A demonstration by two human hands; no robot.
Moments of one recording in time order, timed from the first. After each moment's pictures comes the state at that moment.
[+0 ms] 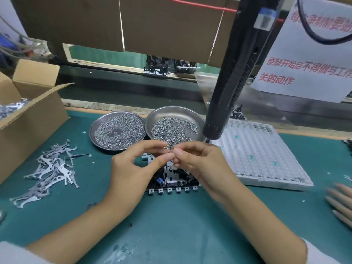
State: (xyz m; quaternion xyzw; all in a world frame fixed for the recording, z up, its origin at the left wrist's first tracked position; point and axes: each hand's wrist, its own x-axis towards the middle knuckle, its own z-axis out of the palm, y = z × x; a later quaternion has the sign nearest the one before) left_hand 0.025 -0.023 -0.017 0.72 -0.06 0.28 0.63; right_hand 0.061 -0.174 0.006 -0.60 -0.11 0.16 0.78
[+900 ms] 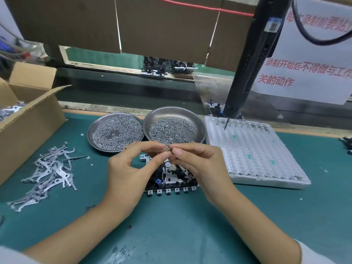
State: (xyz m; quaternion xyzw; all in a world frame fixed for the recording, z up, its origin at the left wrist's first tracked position) left_hand 0.023 -0.024 -0.017 0.72 -0.08 0.31 0.61; right_hand 0.053 -0.172 0.004 -0.61 -0.15 0.08 0.77
